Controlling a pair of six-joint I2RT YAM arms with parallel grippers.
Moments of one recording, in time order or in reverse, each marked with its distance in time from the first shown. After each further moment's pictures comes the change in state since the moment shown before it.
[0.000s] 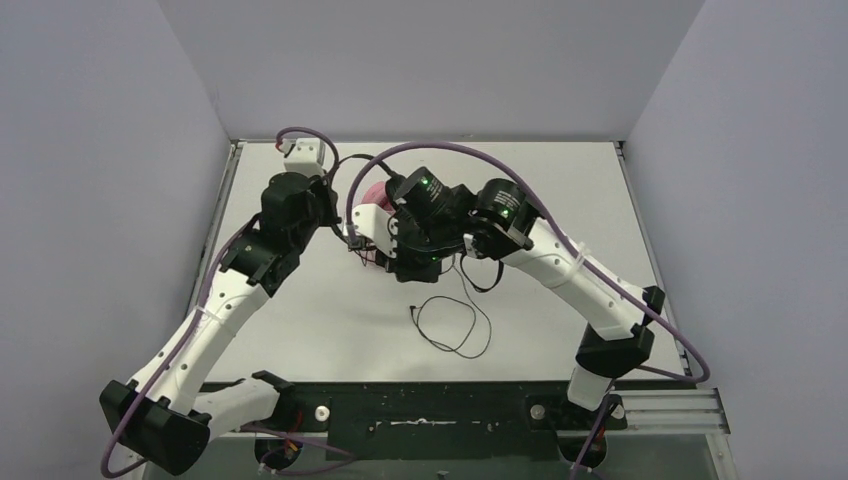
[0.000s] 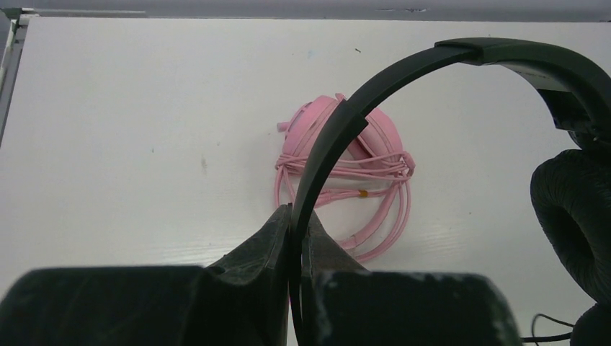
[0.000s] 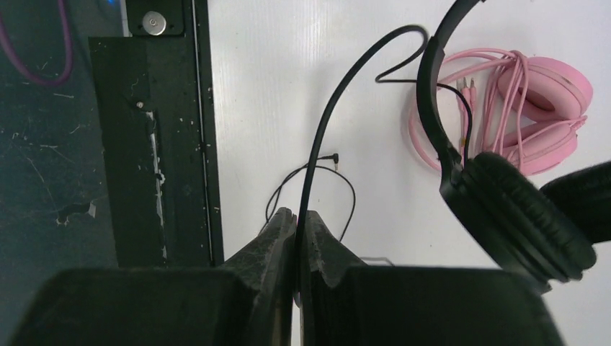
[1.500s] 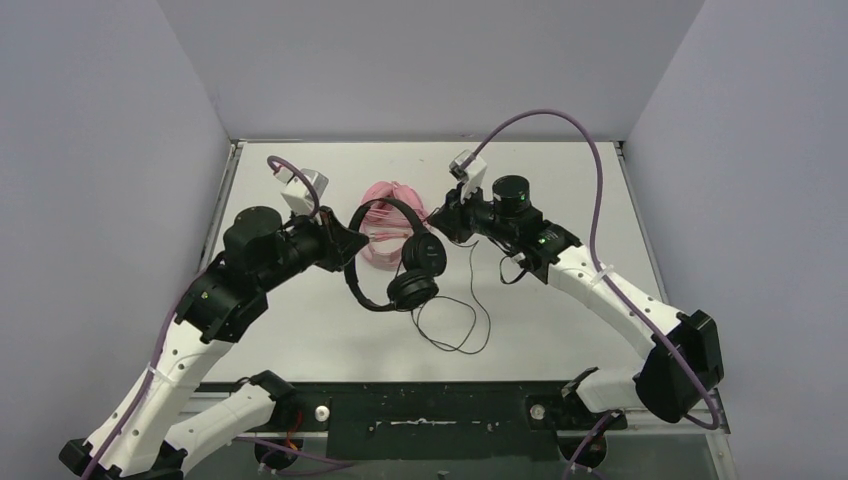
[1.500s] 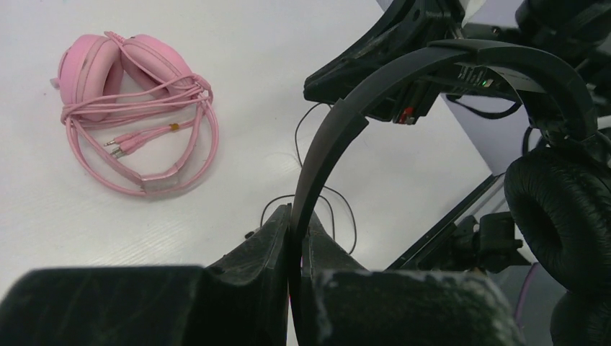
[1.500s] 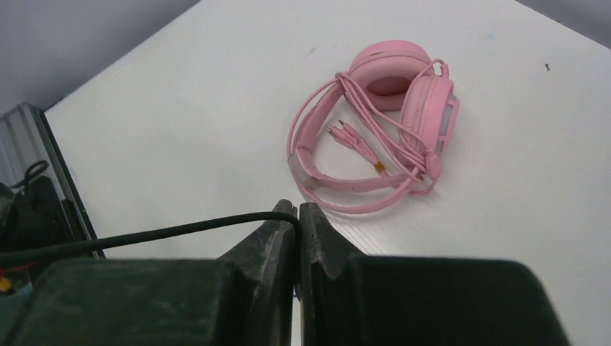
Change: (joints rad) left arm -0.131 -0.251 0.008 -0.206 0.433 -0.134; right arm -0.470 -0.375 -1.077 1.245 -0.110 0.470
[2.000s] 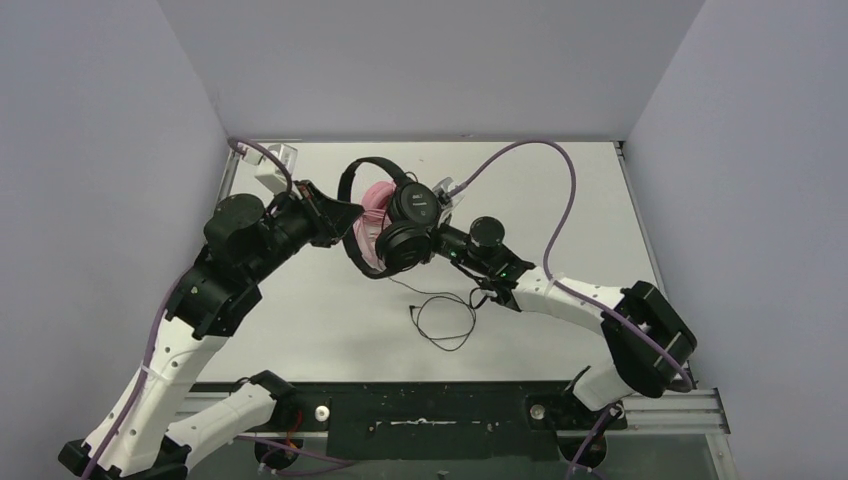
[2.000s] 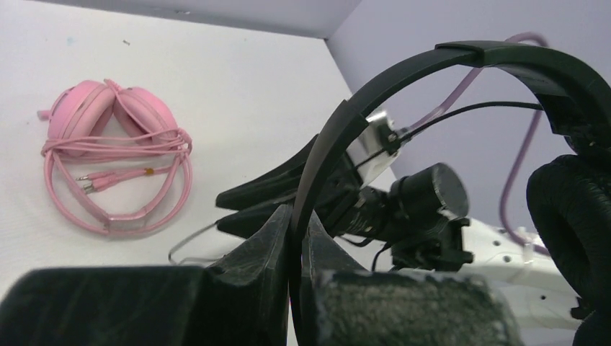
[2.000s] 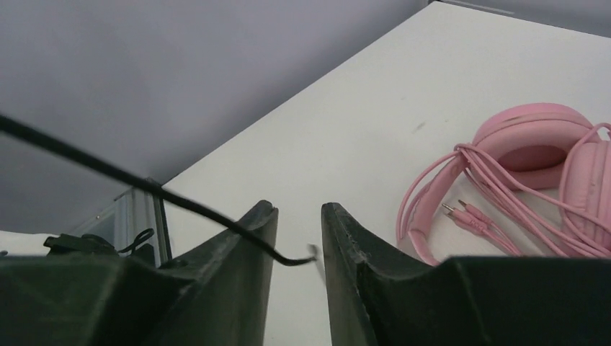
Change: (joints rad) left arm 0.026 0.032 0.084 0.073 -0.084 -0.216; right arm 0.142 0.126 -0.302 0.794 0.027 0.366
